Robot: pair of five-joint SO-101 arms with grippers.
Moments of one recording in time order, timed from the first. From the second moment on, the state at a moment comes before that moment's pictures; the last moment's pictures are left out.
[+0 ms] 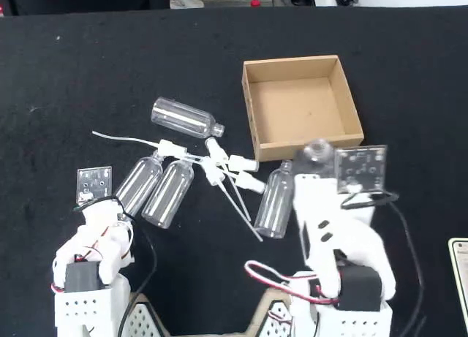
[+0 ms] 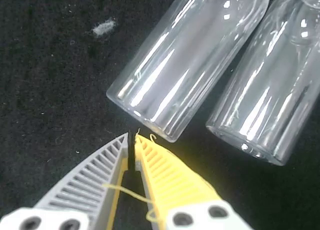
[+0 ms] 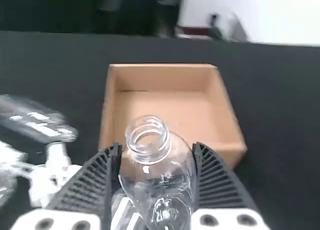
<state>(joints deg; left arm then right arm) -10.4 -104.6 96.2 72.8 -1.2 4.3 -90.3 65.5 59.8 4.0</state>
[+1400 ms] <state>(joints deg) -10.4 -104.6 96.2 72.0 -1.2 30.8 -57.0 83.5 15.4 3.8</state>
